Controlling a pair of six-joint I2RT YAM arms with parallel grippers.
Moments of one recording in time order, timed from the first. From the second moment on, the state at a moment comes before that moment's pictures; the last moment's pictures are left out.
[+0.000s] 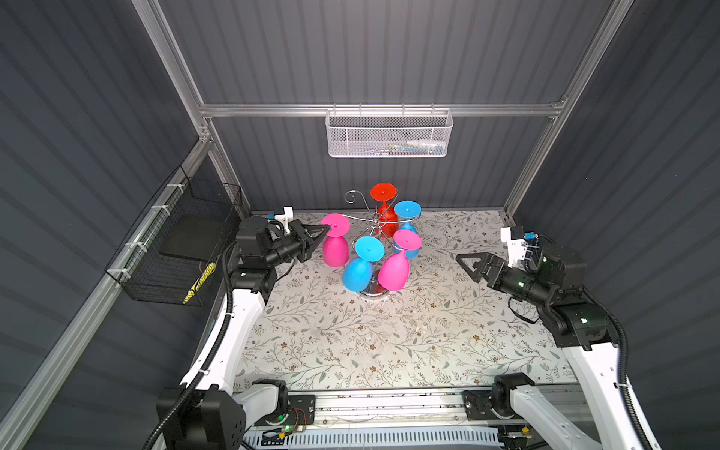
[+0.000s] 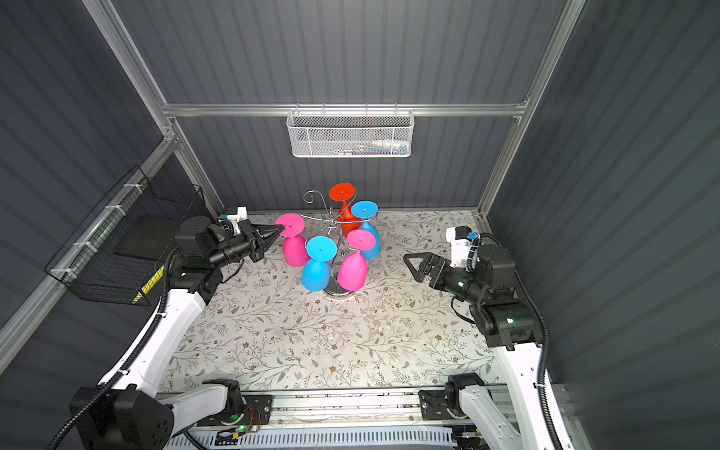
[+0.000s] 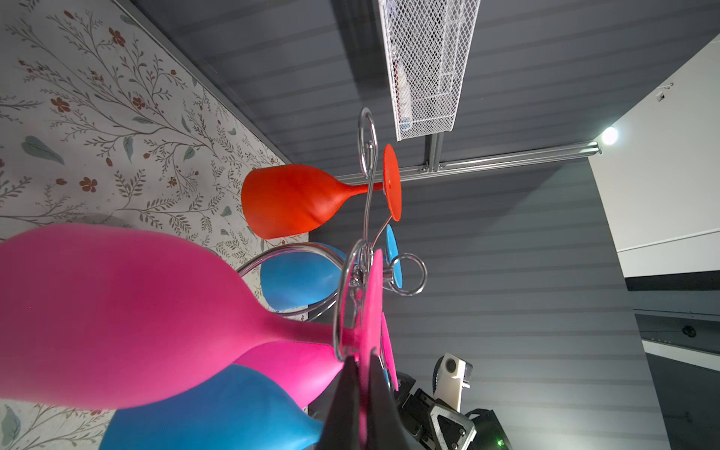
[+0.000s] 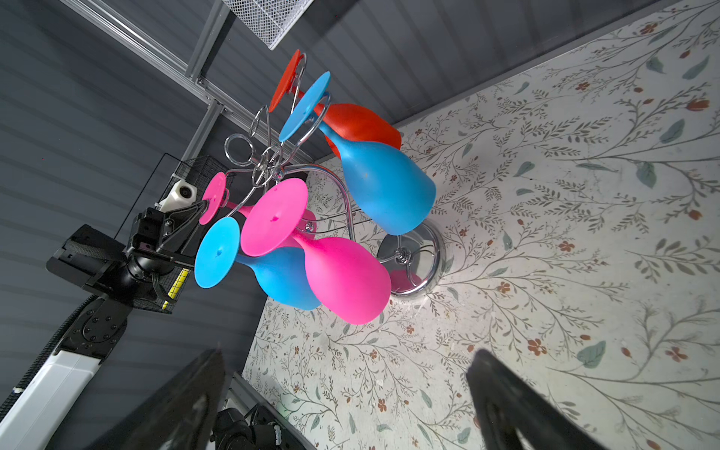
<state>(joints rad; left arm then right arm) -0.11 1.18 1.07 -0.05 0.80 -1.24 0.11 0.80 1.07 -0.66 -0.58 0.59</state>
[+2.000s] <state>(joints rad) -0.24 1.19 1.15 -0.05 0.75 -1.24 0.12 0.78 1.07 -0.66 -0.57 0.59</state>
